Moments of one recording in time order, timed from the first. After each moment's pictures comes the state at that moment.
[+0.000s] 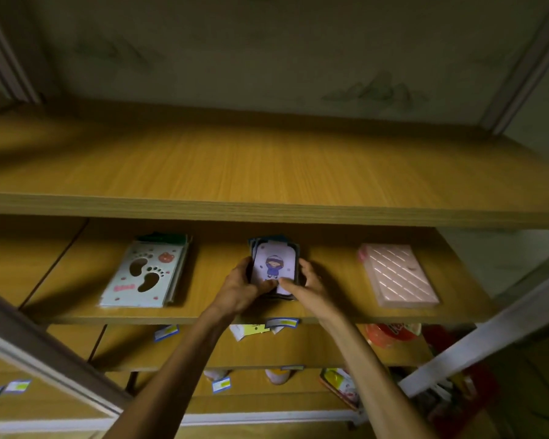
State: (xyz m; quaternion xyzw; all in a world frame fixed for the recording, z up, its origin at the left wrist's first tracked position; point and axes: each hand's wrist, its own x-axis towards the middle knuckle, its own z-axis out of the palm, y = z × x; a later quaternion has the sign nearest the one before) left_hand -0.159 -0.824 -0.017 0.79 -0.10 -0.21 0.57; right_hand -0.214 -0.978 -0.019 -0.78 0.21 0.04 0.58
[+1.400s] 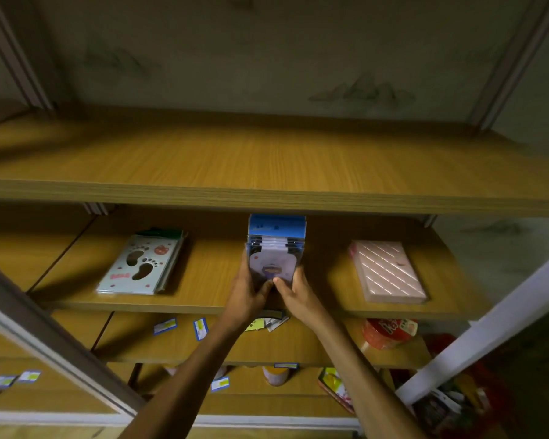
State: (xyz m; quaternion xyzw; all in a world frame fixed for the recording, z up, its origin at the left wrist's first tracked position) left_hand -0.198 -0.855 -0.047 0.79 -0.19 -0.04 0.58; right_hand -0.243 -0.985 -0.023 -0.86 0.13 0.06 0.50
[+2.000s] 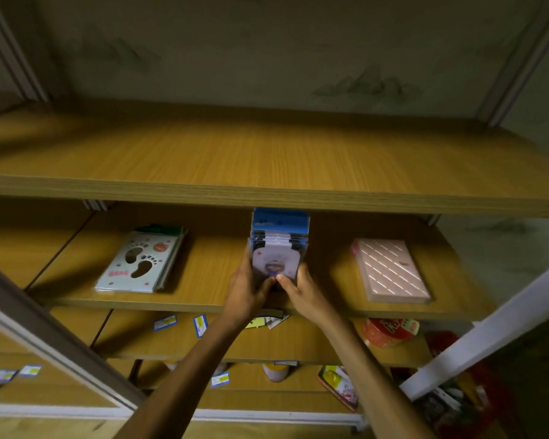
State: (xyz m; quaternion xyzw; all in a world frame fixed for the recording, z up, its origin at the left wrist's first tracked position) left_hand -0.190 -0.855 -0.050 0.81 -0.21 0.00 0.55; right_hand -0.239 -0.996 -0.029 -0.87 0.12 0.05 0.48
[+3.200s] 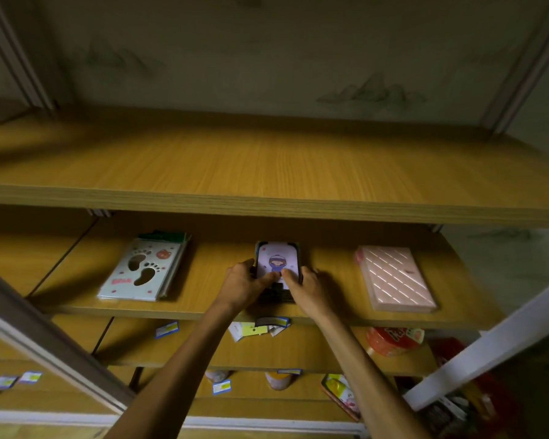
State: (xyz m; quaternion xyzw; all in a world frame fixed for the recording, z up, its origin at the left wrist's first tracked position) left_hand -0.163 -0.848 -0.023 0.88 -0.13 -0.11 0.45; right_hand -0.212 -0.996 -0.034 -0.89 0.21 0.03 0.41
